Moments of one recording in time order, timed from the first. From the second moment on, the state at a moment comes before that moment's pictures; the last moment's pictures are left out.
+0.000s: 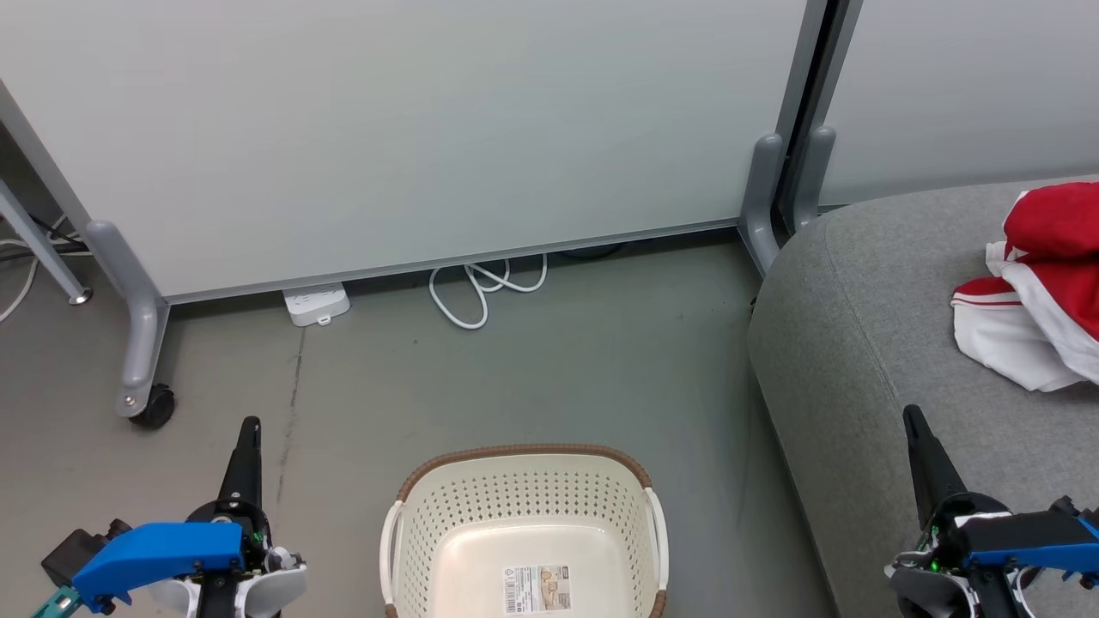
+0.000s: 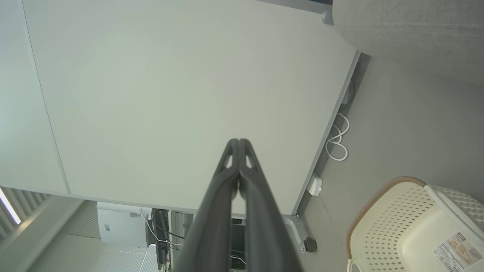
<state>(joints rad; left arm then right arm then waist) -0.09 0.05 0.09 0.26 -1.45 -0.12 0.07 -0.09 -0.05 -0.11 0.25 1.44 0.13 0.07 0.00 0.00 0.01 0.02</state>
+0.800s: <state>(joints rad) -0.10 0.05 0.11 0.25 -1.61 -0.13 0.11 -0.10 -0.05 -0.11 0.25 1.61 0.13 0.11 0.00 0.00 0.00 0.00</state>
